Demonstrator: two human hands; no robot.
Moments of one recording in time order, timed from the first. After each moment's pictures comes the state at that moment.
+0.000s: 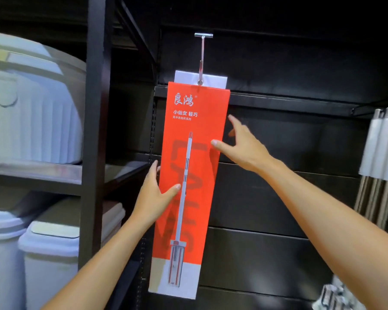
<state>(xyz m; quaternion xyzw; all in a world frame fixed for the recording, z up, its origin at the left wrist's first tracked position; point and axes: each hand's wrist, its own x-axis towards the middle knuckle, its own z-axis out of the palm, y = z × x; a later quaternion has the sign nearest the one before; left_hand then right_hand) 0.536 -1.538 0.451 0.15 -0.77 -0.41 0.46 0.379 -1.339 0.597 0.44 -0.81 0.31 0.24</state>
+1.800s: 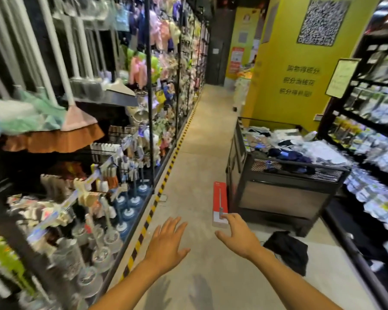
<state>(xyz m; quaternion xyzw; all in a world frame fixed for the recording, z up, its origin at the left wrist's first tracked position) 0.346 -0.395 0.073 -0.53 -0.84 -0.11 -0.07 0.534 -0.222 0.130 -0.36 -0.89 0.27 0.04</state>
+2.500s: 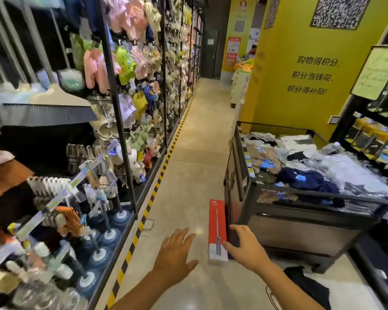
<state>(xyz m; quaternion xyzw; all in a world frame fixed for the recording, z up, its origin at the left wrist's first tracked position) 0.176 -0.021 0.041 -0.55 -0.82 -0.11 -0.14 0.368 0.141 0.095 -0.41 -0.85 0.33 0.04</state>
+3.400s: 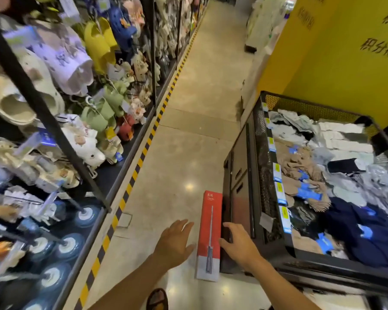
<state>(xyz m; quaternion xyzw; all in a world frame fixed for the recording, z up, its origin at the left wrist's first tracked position) -0.102 0.379 -0.089 -0.52 -0.80 -0.11 -0.29 0.084 0.535 -0.040 -0.45 -0.81 0.38 -0.09</state>
